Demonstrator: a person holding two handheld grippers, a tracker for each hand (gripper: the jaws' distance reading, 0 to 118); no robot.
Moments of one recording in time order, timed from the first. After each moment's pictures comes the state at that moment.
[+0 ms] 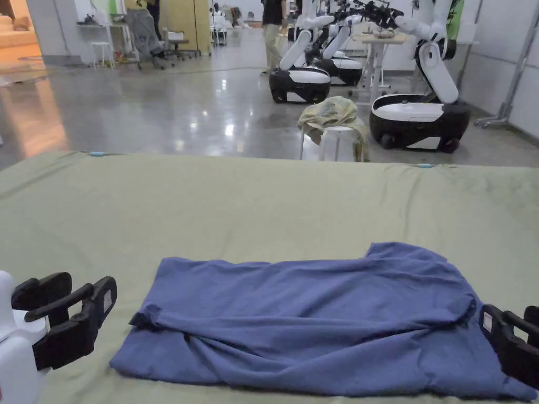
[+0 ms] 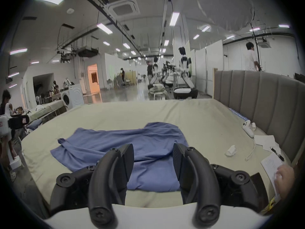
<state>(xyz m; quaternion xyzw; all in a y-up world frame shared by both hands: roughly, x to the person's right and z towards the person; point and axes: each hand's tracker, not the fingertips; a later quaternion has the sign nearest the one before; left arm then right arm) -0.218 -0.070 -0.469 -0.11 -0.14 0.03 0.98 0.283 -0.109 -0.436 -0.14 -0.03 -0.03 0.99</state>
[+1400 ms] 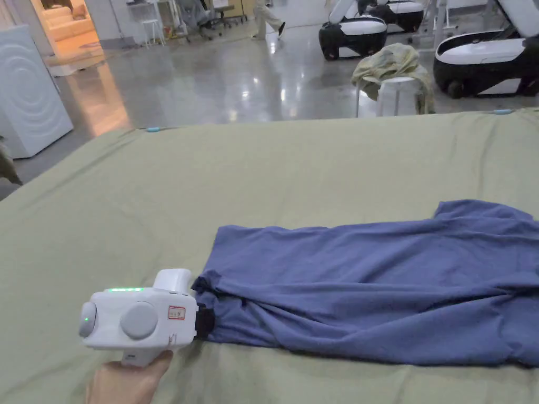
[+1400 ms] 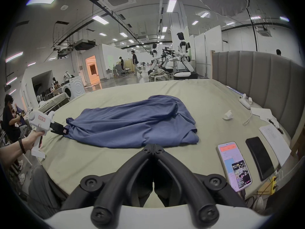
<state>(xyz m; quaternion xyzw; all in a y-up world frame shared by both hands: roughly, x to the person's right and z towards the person) -0.198 -0.204 -0.645 -0.45 -0.11 0.02 0.89 0.288 -0.161 -0.382 -0.23 -0.02 -0.06 0.97</state>
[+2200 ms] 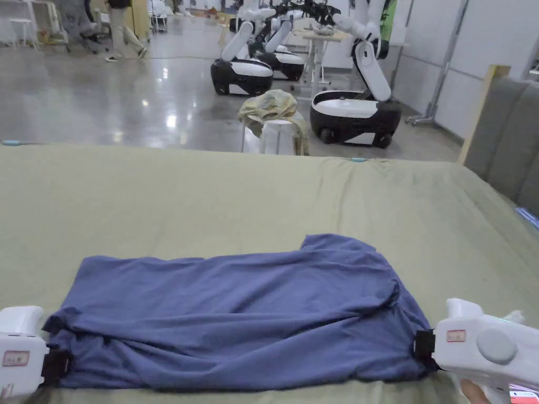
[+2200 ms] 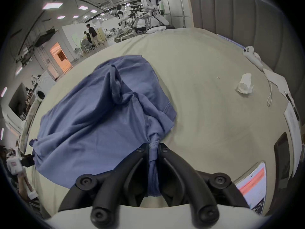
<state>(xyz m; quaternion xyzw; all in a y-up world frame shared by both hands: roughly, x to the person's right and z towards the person) -0.205 -0.202 -0.644 -0.43 -0.12 0.03 0.89 0.387 -0.211 -0.567 -0.41 -0.11 -0.16 0.89</state>
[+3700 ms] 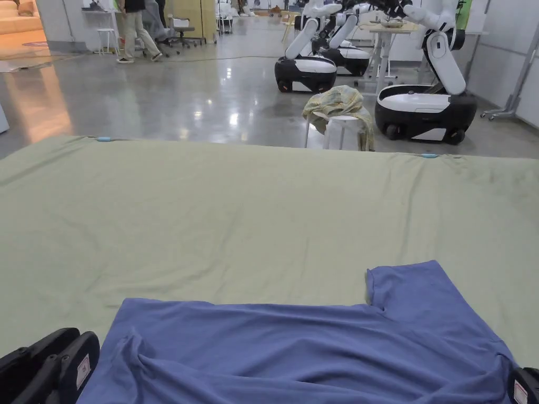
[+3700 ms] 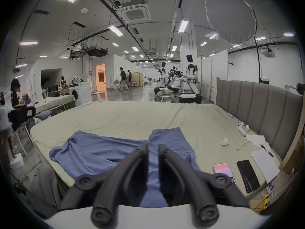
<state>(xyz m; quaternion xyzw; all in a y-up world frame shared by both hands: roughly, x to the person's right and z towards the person) -0.190 -0.065 -0.353 -0.08 -0.15 0.01 0.98 0.219 -0.103 -0.332 -0.14 0.00 0.01 0.99</state>
